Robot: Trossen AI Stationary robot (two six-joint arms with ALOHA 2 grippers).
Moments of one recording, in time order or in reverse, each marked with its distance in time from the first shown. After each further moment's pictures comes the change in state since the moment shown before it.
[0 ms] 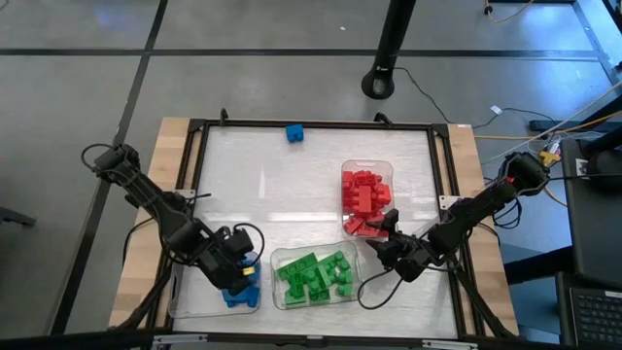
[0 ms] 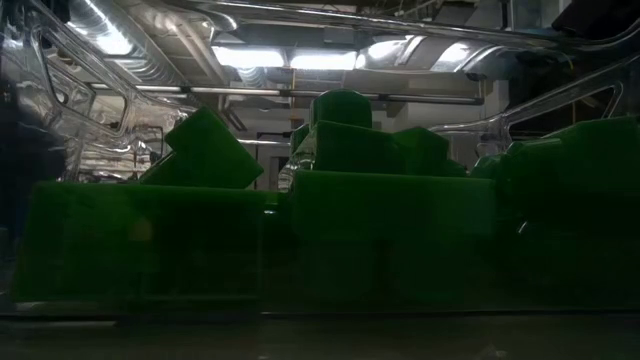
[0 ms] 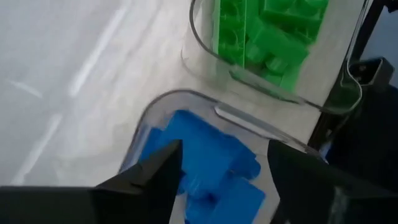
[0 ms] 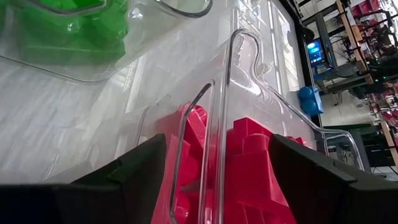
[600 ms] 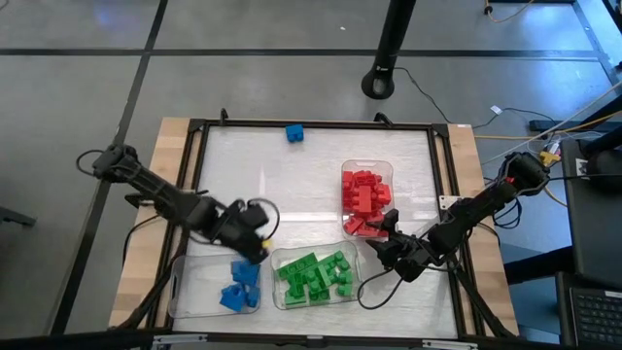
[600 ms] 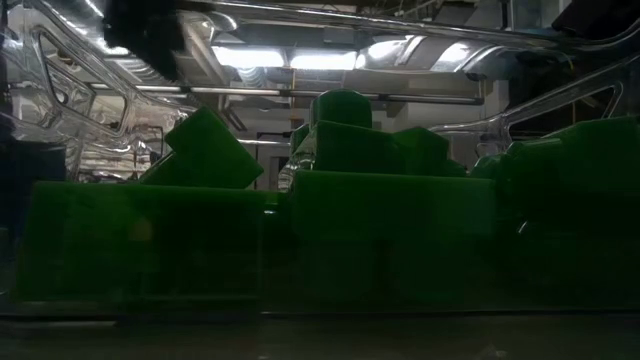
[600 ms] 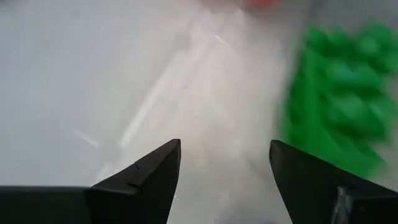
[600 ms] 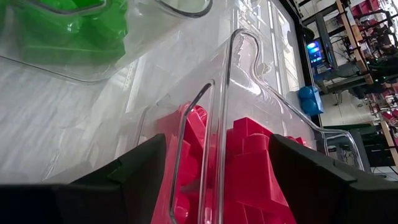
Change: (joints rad) left arm 0.229 -0.010 0.007 0.006 -0.156 0.275; right arm -0.001 0.000 0.000 0.000 0.000 0.000
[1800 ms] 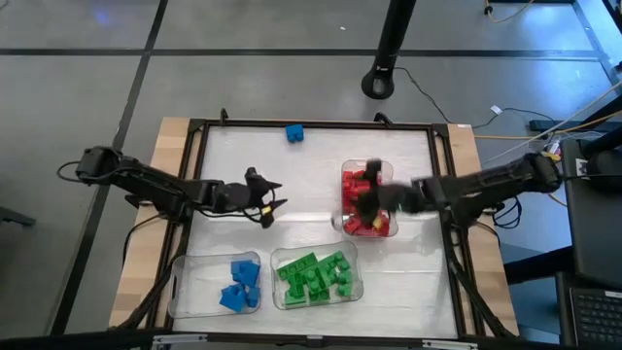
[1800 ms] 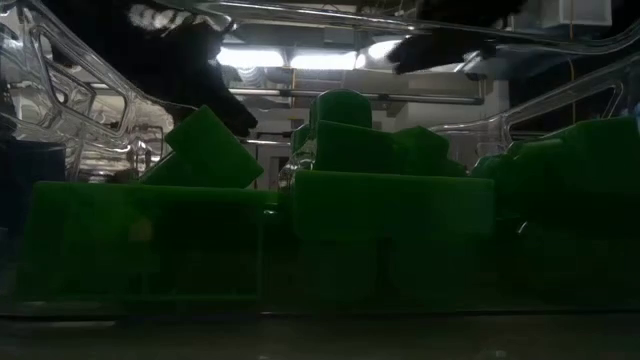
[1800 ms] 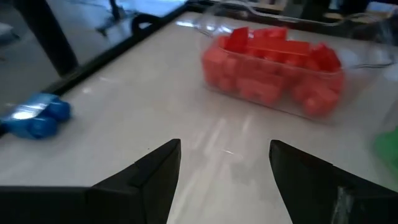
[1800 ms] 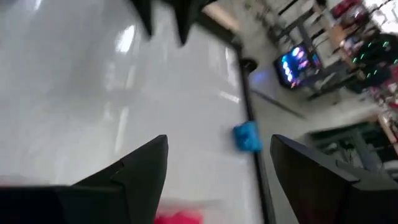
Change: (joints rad) left arm 0.362 -0.196 -0.672 1.122 -0.068 0.692; right arm -0.513 -0.138 0.341 -0.049 -0.354 -0.421
